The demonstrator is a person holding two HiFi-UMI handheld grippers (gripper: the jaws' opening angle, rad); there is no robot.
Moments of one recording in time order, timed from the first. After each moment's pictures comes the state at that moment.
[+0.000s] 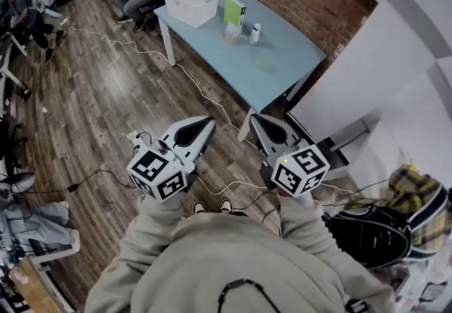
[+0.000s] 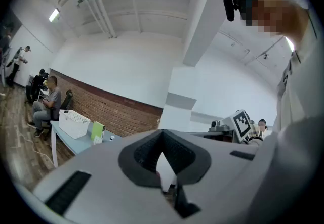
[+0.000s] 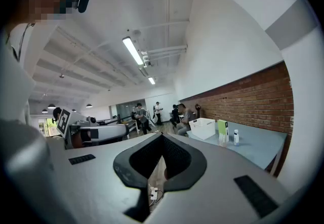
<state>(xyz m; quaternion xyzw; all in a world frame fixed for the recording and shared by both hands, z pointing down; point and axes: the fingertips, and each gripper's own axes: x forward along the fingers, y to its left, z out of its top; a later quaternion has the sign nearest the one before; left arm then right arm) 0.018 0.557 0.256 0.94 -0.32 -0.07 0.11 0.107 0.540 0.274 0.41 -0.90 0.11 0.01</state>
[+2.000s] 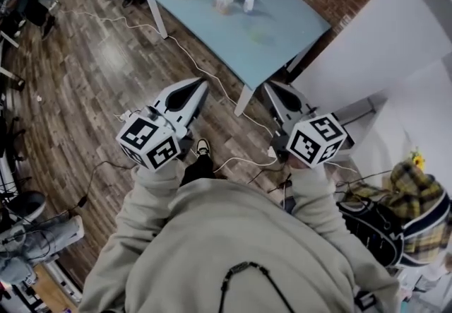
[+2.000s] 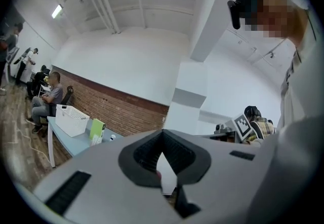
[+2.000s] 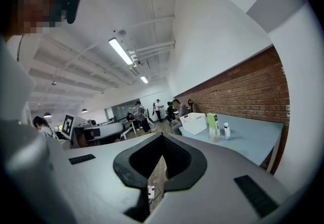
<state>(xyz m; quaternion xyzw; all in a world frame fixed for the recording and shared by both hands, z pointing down) 0.071 0.448 0.281 0.93 -0.34 -0.07 0.13 0.198 0.440 0.309 0.42 -0.90 0.16 0.00</state>
